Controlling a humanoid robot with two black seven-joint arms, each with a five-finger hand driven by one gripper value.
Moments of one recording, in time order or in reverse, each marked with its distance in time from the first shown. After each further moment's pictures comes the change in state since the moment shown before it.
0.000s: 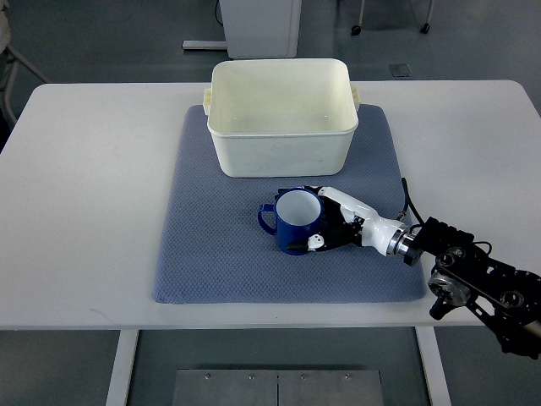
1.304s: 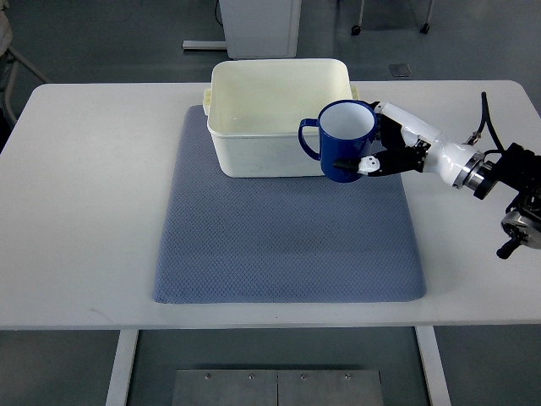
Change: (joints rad) left arm 0.000 0.000 0.000 0.001 0.000 0.000 0.000; right arm 0.173 -0.340 0.045 0.331 0.068 -0.104 -0.048
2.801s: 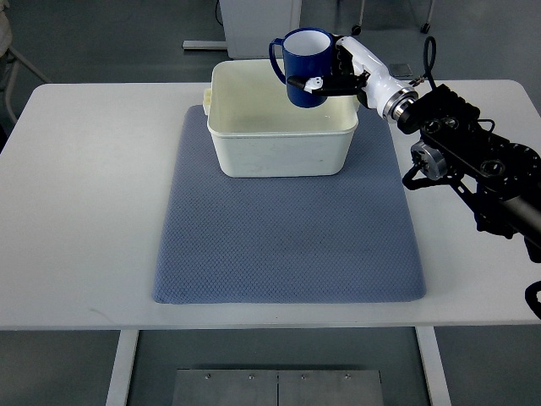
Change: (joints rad) left arm 0.000 0.000 0.000 0.000 0.000 0.000 0.000; right arm 0.280 0.444 -0.077 -0.600 0.088 -0.168 -0.079
